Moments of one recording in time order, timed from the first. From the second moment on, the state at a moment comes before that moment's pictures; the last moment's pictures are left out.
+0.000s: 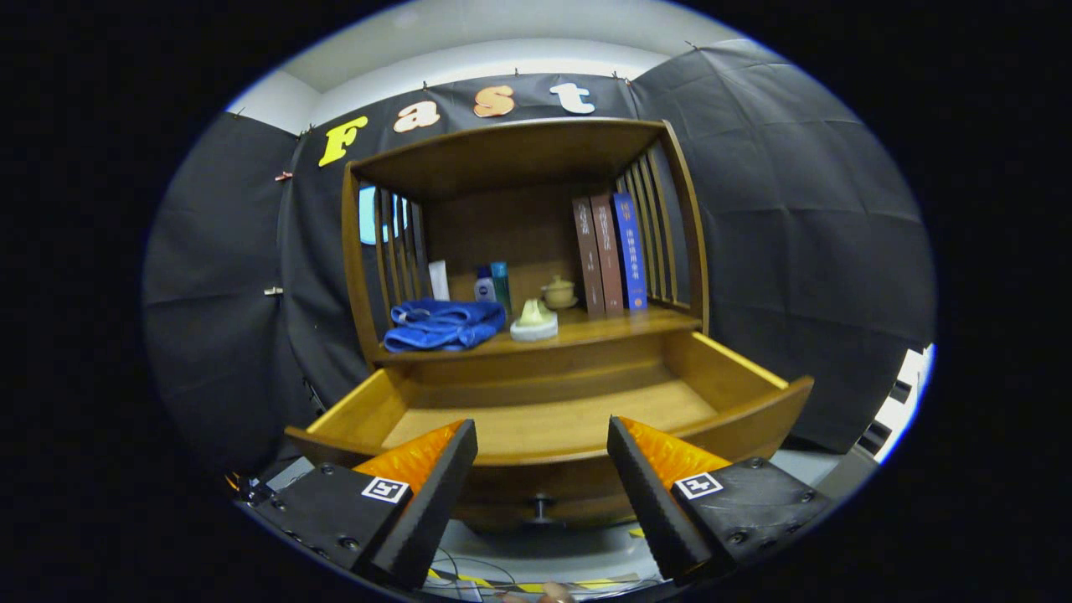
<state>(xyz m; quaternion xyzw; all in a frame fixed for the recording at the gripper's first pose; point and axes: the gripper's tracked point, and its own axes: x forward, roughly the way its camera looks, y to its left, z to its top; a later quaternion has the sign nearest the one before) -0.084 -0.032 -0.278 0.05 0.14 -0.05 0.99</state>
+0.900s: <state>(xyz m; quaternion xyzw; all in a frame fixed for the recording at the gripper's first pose) -0.036 -0.038 -0.318 0.04 0.17 -0.05 0.98</state>
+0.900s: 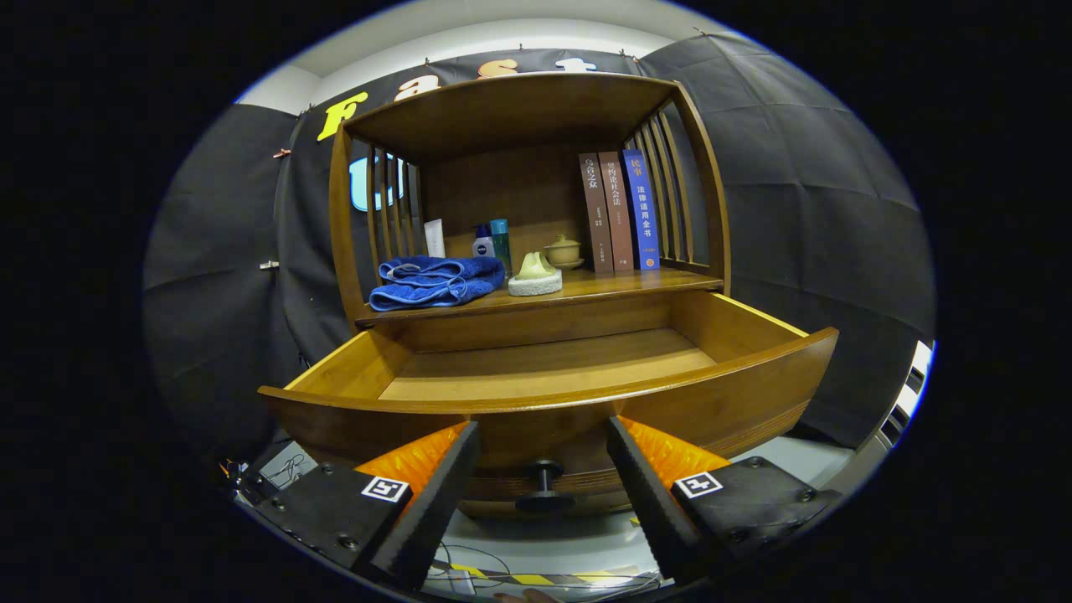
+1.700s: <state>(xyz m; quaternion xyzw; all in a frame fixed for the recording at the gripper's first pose) 0.112 -0.047 -0.330 0.03 0.18 -0.05 0.98</state>
